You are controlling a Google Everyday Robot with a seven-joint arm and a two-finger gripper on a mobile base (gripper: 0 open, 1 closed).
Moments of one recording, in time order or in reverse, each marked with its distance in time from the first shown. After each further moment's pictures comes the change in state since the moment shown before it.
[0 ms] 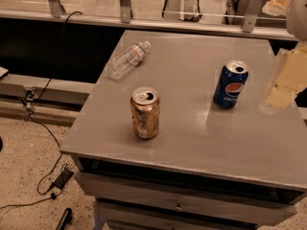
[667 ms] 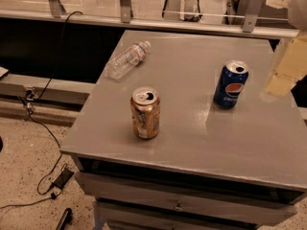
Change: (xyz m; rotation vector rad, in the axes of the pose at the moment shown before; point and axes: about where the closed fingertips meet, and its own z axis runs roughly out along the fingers) arm 0.008 -0.023 0.004 0.024 0.003 0.024
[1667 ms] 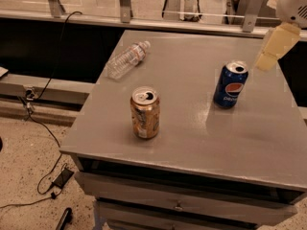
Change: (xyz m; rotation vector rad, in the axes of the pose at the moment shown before) arm 0.040 -0.092 0.075 0.019 0.001 0.126
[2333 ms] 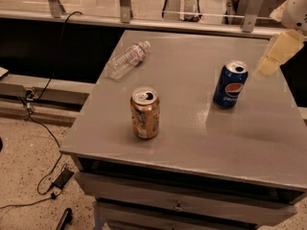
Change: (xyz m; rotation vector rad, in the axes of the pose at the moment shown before) arm 0.013 0.006 0.013 -0.084 -0.062 0.086
